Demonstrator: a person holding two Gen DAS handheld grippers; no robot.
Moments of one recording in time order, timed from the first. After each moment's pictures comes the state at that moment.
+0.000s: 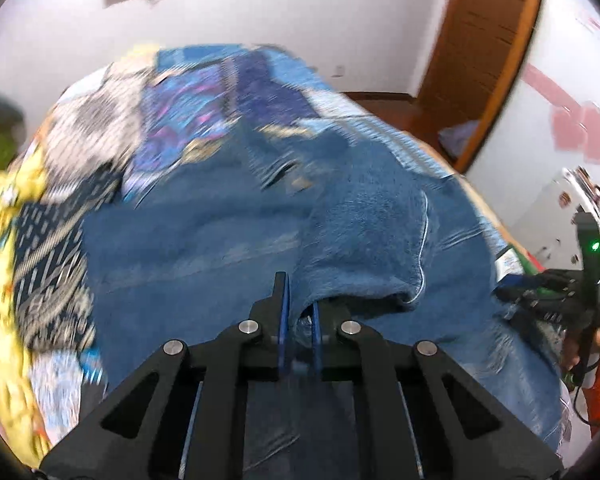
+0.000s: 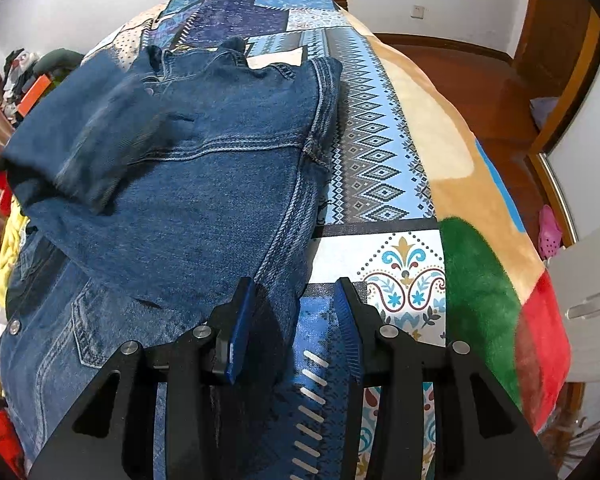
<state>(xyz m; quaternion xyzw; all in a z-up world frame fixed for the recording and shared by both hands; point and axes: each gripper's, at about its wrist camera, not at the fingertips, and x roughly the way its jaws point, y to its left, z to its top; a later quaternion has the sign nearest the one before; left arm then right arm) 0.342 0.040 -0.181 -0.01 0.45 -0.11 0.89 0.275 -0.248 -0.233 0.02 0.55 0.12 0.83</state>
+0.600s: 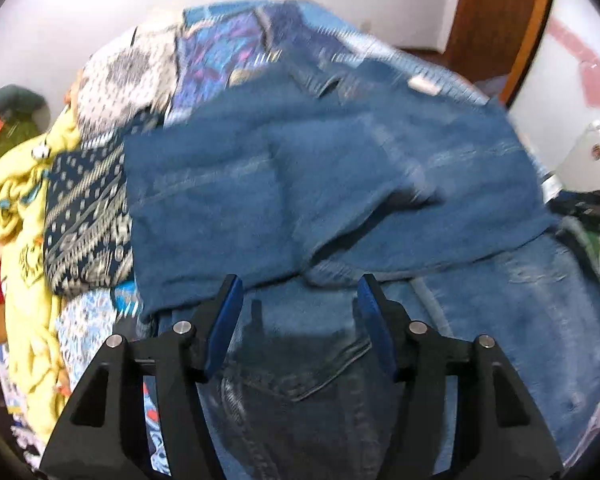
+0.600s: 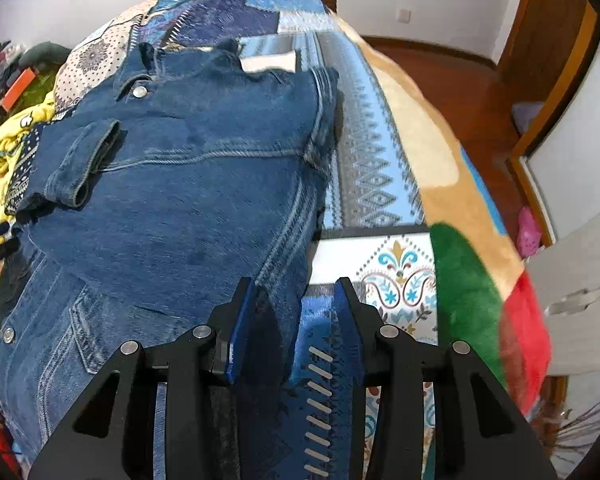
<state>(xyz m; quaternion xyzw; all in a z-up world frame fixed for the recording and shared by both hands) 0.308 0.055 -0.206 0.05 0.49 -0.07 0.87 0.273 -0.229 -0.219 -0.01 0.54 0.09 0.83</state>
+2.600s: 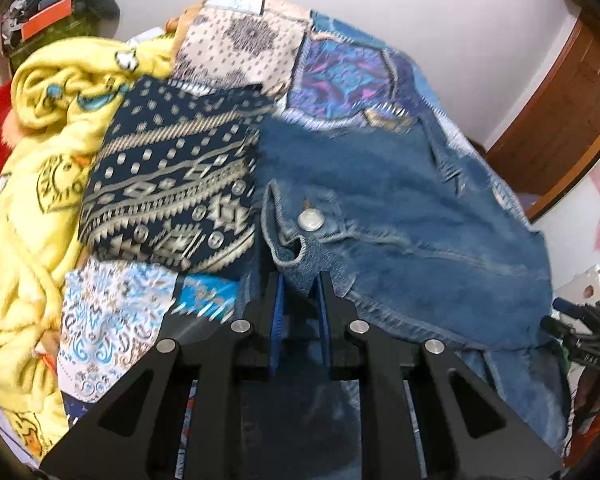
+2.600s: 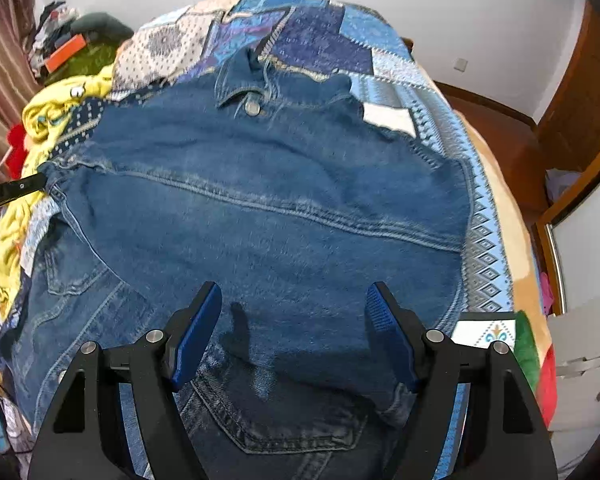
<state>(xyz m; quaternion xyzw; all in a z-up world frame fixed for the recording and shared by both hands) 0.314 0.199 -0.236 -0.15 0.47 0.01 0.87 0.290 -0.125 -0.208 -0.07 0.52 0.15 0.84</state>
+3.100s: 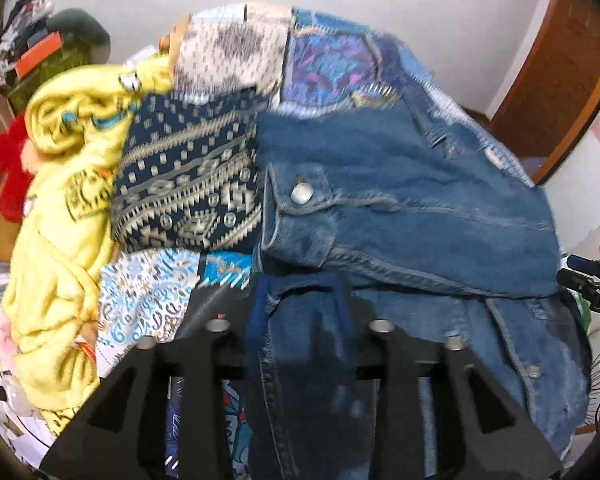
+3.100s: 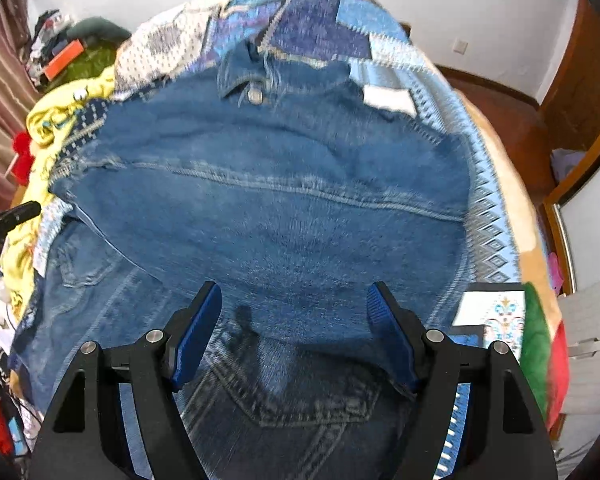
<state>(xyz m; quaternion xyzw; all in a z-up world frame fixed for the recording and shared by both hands) 0.272 0.177 -0.196 -0.07 0.46 0.01 0.89 0.272 -0.135 -0.194 -0.03 0.53 0.15 0.84</state>
